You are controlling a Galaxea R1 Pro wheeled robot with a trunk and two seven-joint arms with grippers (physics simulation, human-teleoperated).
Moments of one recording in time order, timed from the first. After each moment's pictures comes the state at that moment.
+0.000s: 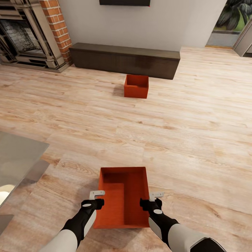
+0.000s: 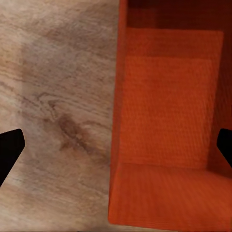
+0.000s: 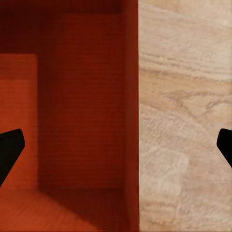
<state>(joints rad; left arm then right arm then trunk) -0.60 -0.14 0.06 -0.44 -0.05 0.18 0.22 -0.72 0.17 0.33 -0.10 -0.25 -0.18 -0.23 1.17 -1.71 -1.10</state>
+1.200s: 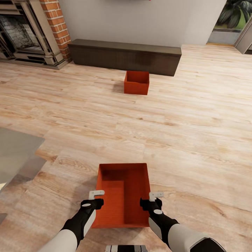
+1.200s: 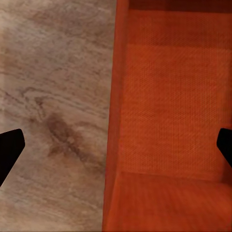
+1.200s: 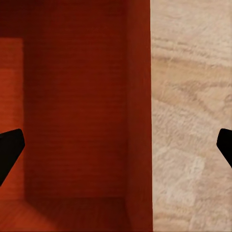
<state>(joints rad) -0.60 -0.14 0.08 -0.44 -0.05 0.18 0.22 -0.72 0.17 0.33 -0.10 -0.26 -0.18 -0.23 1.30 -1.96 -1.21</state>
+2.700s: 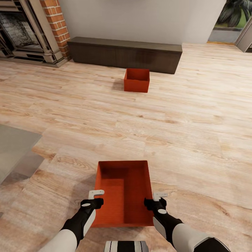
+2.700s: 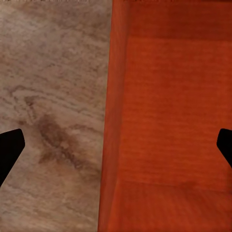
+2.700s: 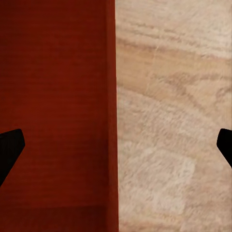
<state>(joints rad) -0.60 -0.14 0.08 -0.45 -0.05 0.17 0.22 -0.72 0.13 0.33 -0.10 -0.26 -0.19 -0.23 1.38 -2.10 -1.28</state>
